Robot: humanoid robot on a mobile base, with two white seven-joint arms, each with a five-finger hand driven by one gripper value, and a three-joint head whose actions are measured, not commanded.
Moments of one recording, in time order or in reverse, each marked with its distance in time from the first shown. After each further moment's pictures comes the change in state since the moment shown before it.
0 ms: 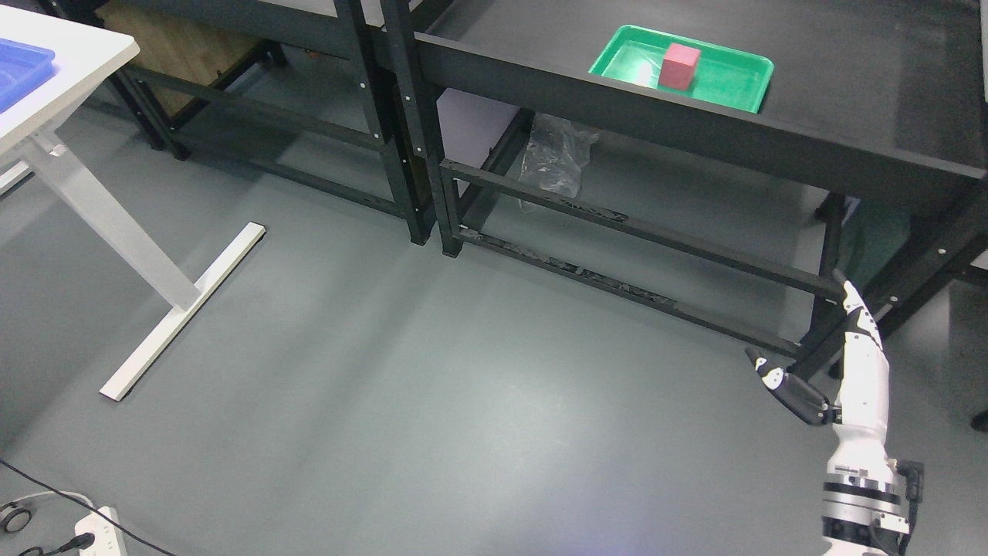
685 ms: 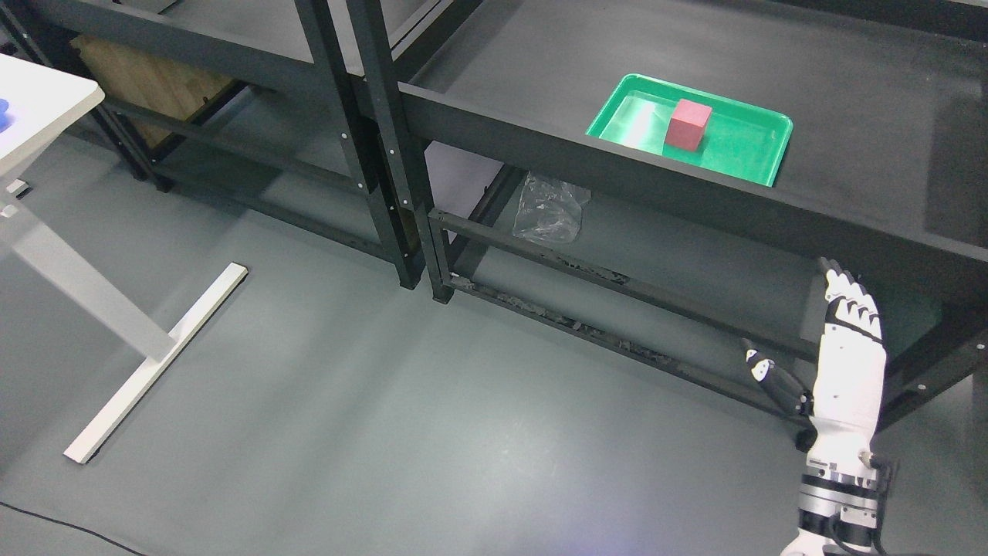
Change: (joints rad) left arm 0.000 0.000 0.000 0.000 0.000 0.001 0.000; right arm -0.010 0.046 0.036 -0.001 0.322 0.061 -0.120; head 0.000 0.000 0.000
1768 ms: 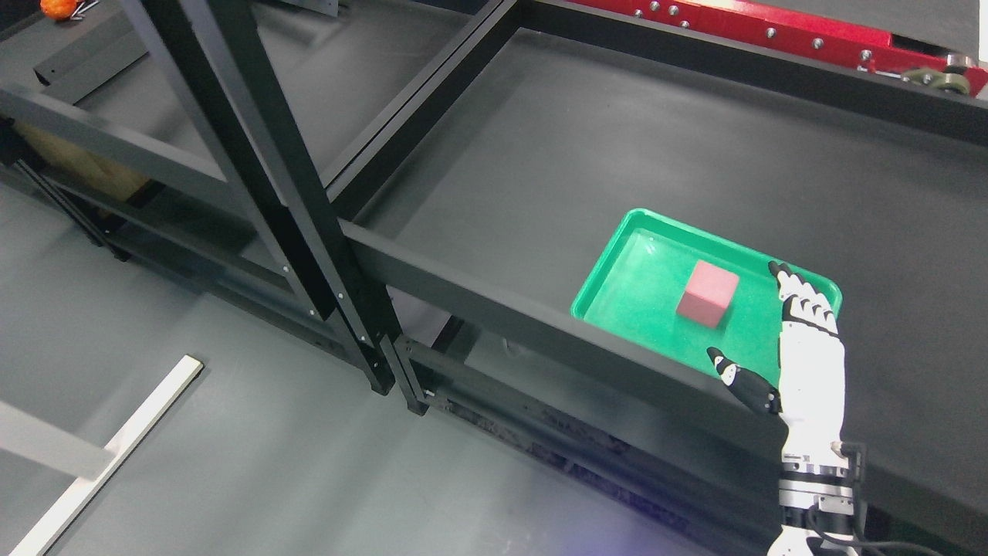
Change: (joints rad) left arm 0.000 0.000 0.000 0.000 0.000 -0.002 0.000; right arm -0.006 0.016 0.013 -0.001 -0.011 0.017 0.165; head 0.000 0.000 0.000
